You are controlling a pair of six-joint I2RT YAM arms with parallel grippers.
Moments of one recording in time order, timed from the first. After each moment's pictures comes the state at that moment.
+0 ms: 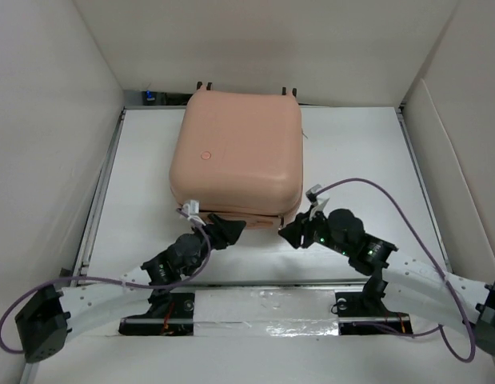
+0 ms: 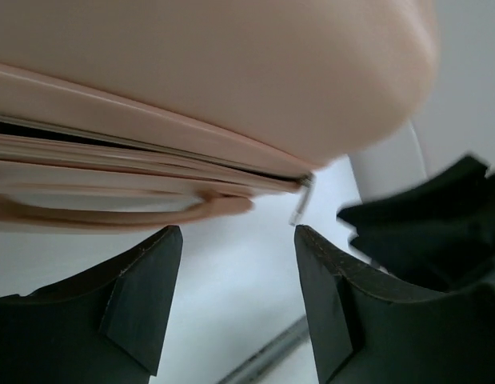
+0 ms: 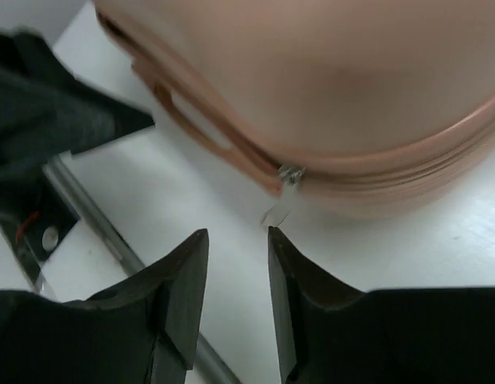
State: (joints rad) left arm -1.05 0.75 0.15 0.41 -0.44 -0.98; right arm 0.82 0.77 0.44 0.05 -0.03 0.42
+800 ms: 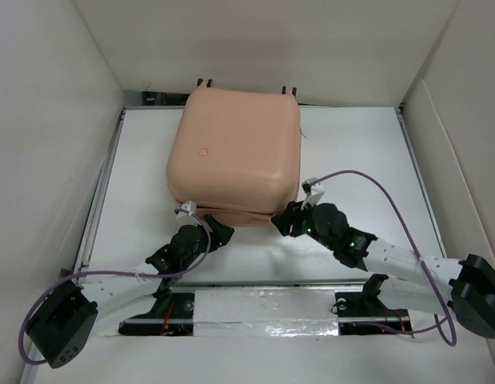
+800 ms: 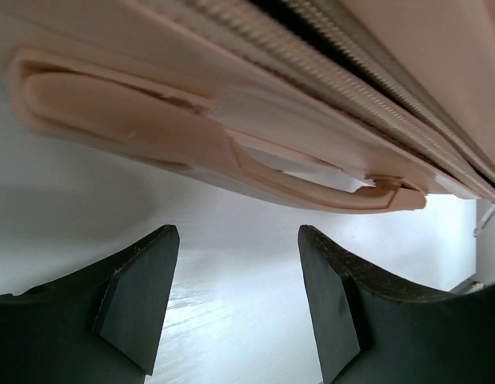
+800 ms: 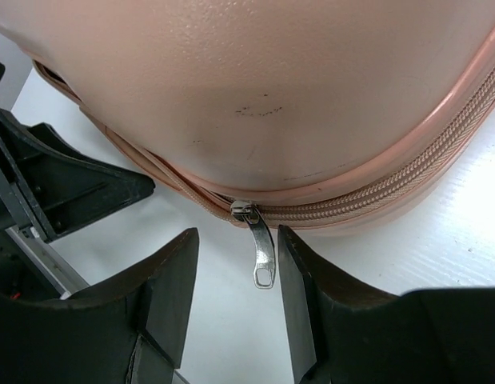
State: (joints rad) left arm -0.74 0.86 0.08 0.29 -0.21 -0.99; right arm 0.89 1.05 0.46 0.25 0.18 0.56
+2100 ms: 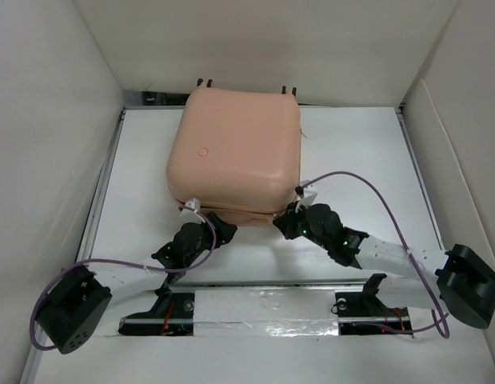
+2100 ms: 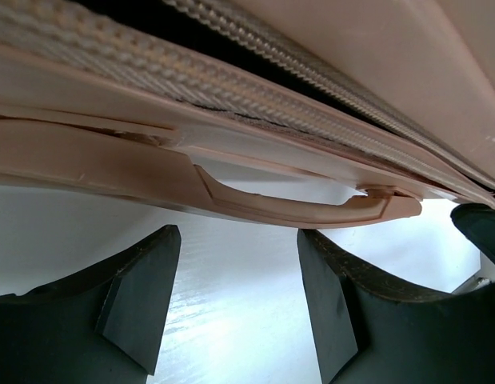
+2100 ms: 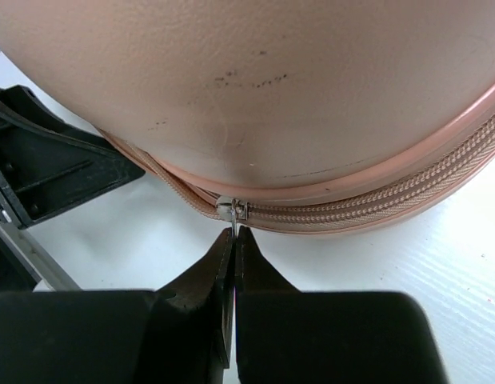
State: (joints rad) left arm -0.72 0.98 0.08 0.45 -0.19 -0.94; right arm 0.88 1.14 0.45 0.32 0.13 0.52
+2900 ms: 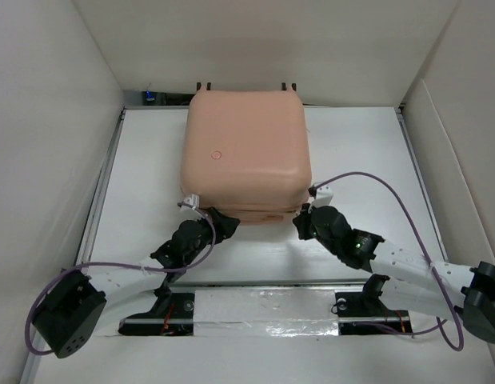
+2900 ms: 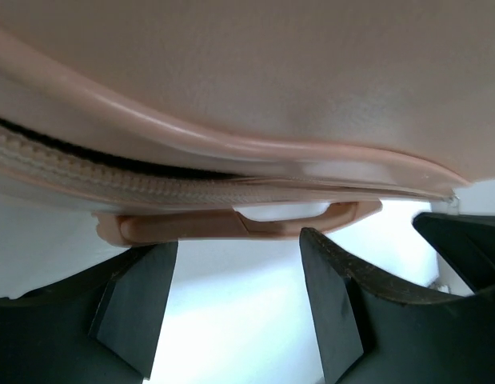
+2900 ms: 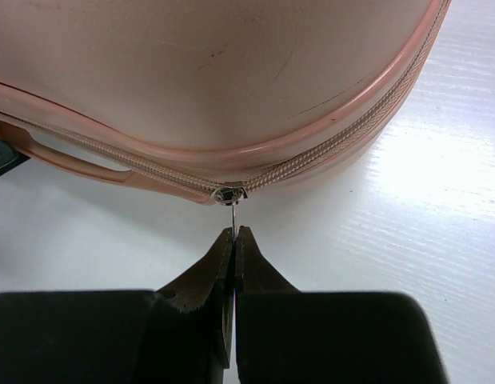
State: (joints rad) left arm -0.73 0.93 0.10 0.48 -0.18 -0.96; right arm 0.91 0.97 0.49 -0.05 0.39 0.51
